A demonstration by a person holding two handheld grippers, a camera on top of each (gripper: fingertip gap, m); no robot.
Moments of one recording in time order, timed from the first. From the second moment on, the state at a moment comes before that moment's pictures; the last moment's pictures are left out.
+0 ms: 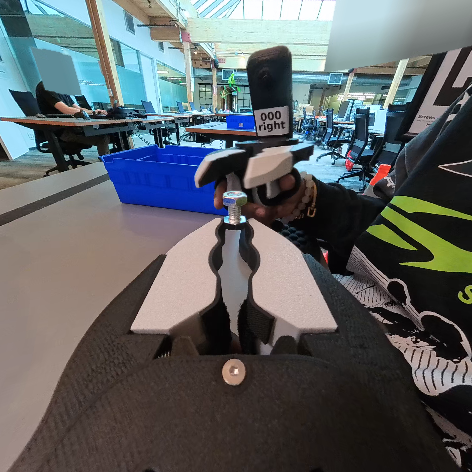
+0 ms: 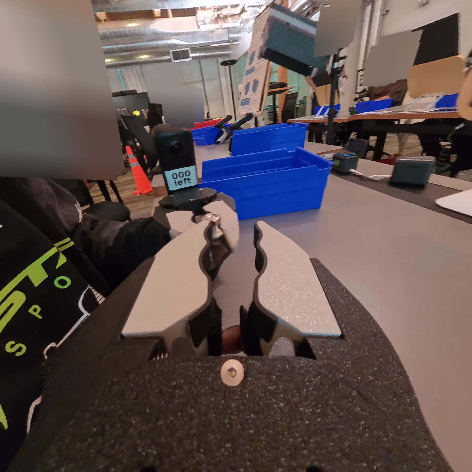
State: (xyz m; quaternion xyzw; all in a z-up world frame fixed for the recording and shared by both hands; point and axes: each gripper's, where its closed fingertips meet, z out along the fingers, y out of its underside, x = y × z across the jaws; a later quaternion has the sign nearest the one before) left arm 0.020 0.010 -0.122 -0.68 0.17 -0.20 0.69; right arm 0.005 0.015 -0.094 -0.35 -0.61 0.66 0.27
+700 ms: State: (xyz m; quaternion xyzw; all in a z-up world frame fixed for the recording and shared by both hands) left arm 0.020 0.010 -0.121 -0.68 0.17 -0.20 0.69; right arm 0.004 0.034 -0.094 -0.38 -0.58 0.66 0.29
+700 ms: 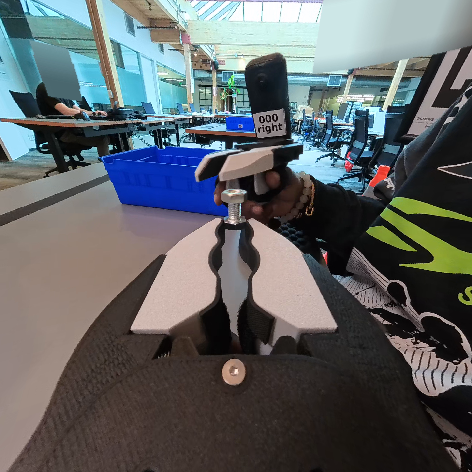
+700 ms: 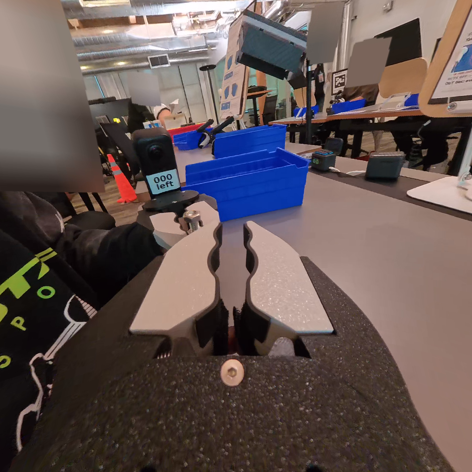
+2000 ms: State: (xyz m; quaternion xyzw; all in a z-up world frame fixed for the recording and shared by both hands) left arm 0.017 0.012 -0.122 -0.68 0.16 -0.19 0.69; right arm -0.002 -0.010 -0.096 -0.33 -0.64 0.65 0.25
